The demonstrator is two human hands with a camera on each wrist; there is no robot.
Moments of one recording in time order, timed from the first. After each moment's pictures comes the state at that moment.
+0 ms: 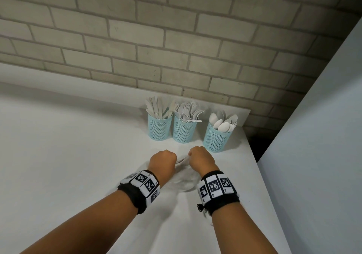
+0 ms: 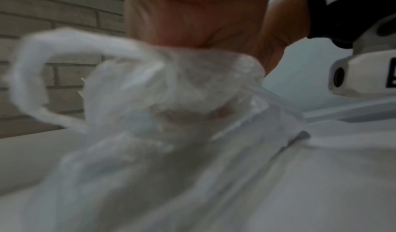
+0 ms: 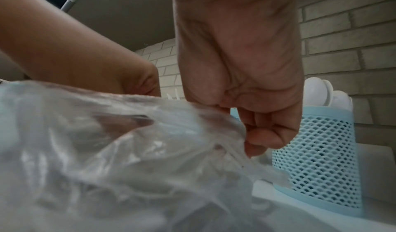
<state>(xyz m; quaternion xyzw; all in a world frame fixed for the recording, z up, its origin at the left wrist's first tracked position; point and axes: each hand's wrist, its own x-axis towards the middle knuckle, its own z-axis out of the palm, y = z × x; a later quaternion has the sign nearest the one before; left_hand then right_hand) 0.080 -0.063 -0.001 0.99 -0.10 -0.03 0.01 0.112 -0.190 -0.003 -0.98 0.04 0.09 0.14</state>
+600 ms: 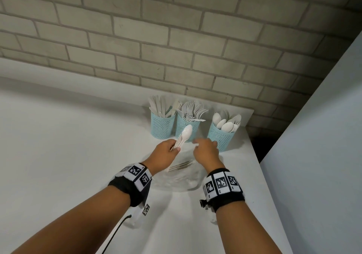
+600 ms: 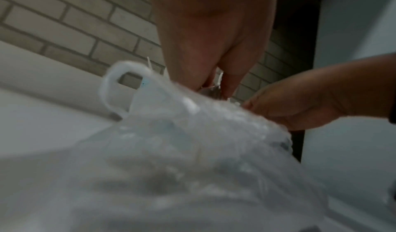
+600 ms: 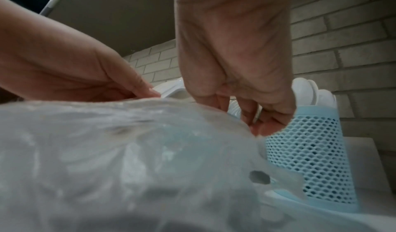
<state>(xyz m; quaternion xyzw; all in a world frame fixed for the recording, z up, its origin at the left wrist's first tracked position) 0.097 -0.043 -0.005 0.86 -0.10 -0.01 0.50 0.119 -0.192 0.009 -0.98 0.03 0.01 0.19</state>
